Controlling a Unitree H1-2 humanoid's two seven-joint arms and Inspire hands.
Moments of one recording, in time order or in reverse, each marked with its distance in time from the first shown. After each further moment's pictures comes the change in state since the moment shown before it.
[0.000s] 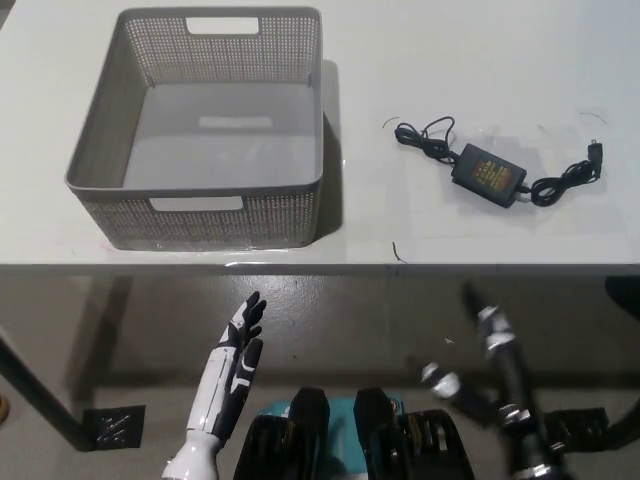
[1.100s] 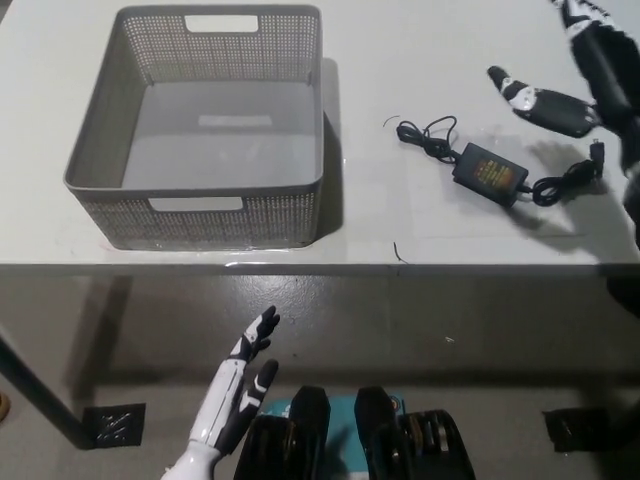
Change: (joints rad) left_arm 0.026 0.063 -0.058 -0.011 0.027 -0.014 -0.027; right_arm -0.696 -0.348 0.068 -0.007 -0.352 0.569 0.305
